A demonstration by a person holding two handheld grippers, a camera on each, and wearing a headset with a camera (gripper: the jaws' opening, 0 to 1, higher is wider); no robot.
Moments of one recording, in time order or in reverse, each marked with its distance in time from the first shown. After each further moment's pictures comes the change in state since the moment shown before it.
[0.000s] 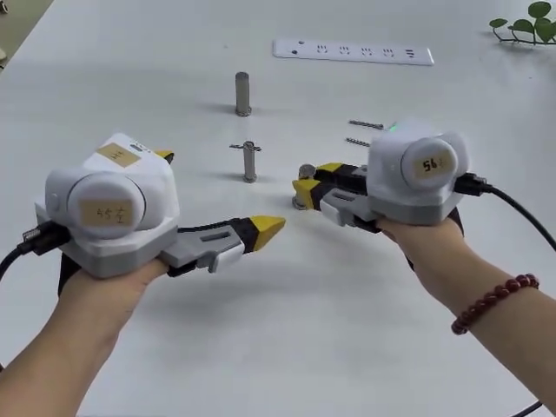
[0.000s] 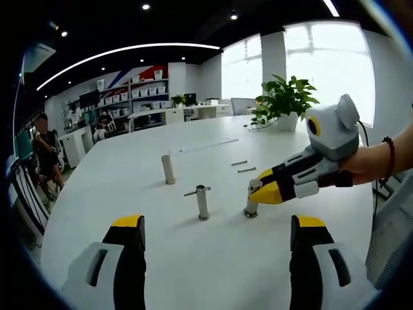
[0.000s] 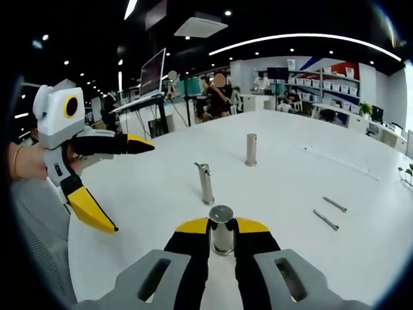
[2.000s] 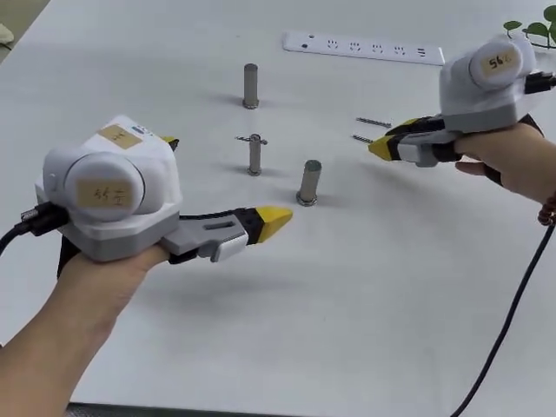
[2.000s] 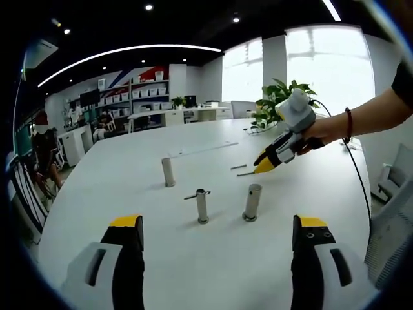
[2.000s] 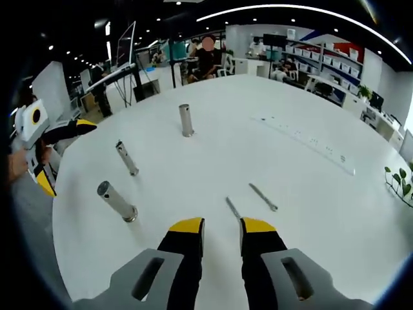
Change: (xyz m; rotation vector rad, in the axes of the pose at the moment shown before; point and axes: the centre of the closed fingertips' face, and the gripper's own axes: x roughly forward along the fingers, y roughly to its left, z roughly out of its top) left arm -0.001 0.001 0.004 -0.019 -0.018 -0.007; right arm -0.014 -0.122 -0.018 -0.028 0.300 -0.049
